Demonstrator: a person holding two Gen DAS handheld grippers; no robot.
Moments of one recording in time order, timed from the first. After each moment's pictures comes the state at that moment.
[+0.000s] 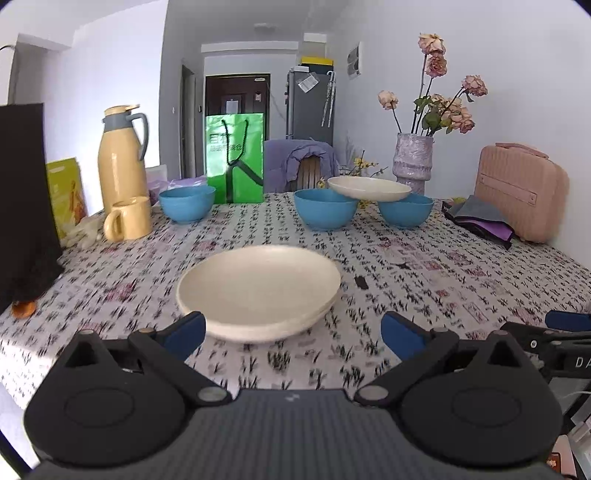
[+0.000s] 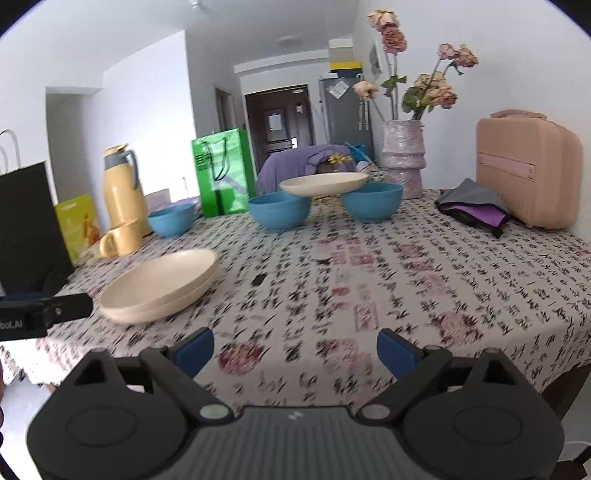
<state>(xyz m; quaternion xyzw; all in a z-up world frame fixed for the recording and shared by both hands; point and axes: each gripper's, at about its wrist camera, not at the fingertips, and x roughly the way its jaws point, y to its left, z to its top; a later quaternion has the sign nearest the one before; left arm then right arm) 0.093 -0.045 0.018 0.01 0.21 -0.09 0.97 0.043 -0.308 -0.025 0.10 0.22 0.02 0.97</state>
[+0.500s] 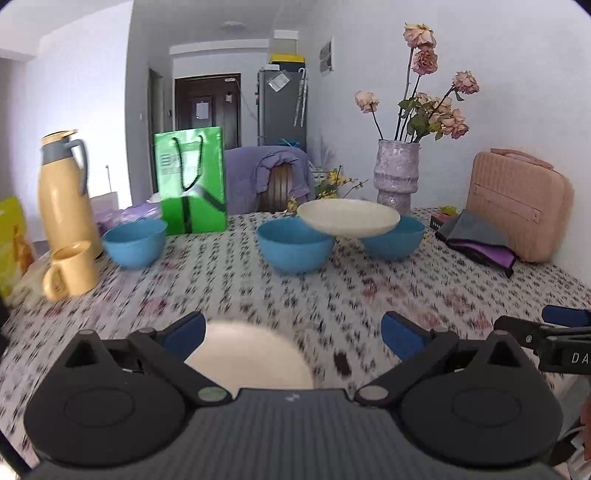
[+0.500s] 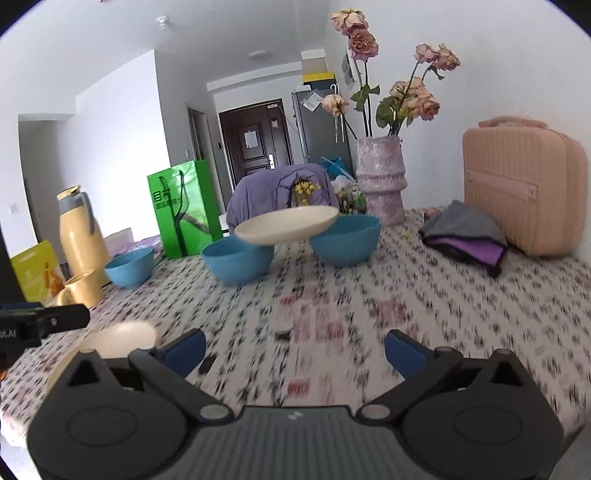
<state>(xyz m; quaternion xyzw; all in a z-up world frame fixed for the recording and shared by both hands) 0.223 -0.098 0.060 0.03 0.21 -0.14 0.97 0.155 -0.364 0.004 0.13 0.20 -0.01 0.97</state>
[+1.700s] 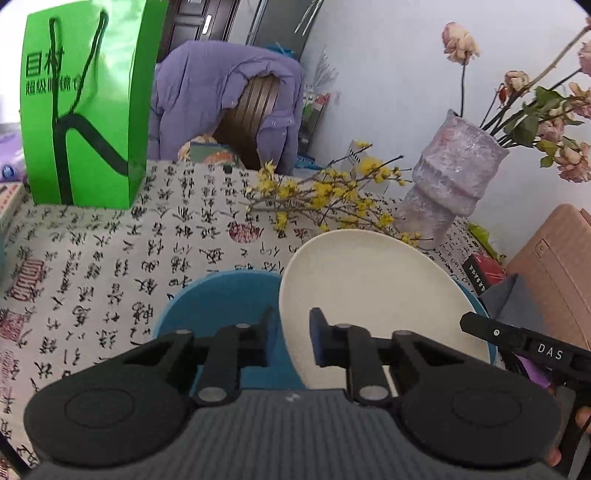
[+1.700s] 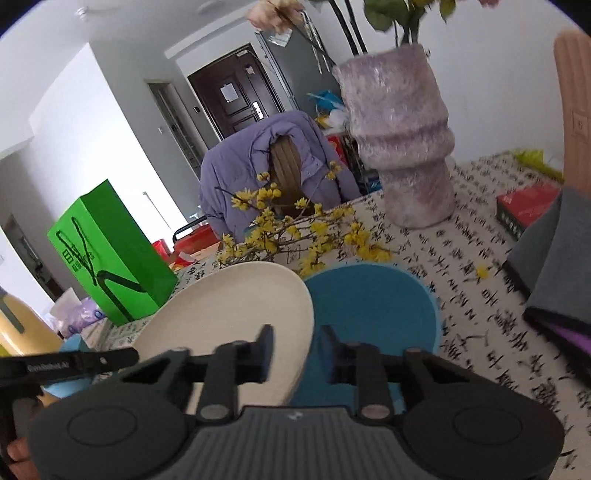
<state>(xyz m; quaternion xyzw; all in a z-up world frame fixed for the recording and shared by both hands) 0.603 -0.180 0.045 -0.09 0.39 -0.19 0.90 0.527 -0.489 -0.001 0.26 0.30 0.03 0.92</state>
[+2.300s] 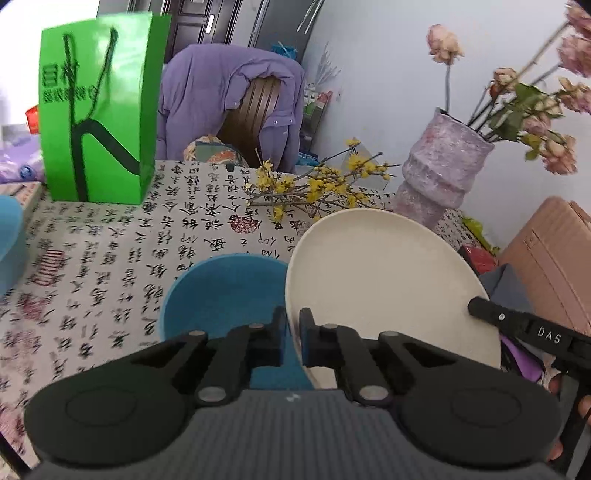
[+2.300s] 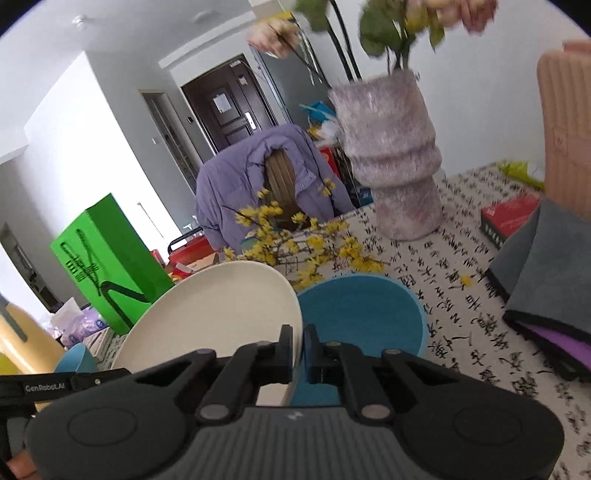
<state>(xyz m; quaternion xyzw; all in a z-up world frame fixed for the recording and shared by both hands) 0.554 -0.179 0.074 -0.07 0.39 -0.18 0.90 0.492 -0.482 0.027 0.24 0.28 0.01 0.93</state>
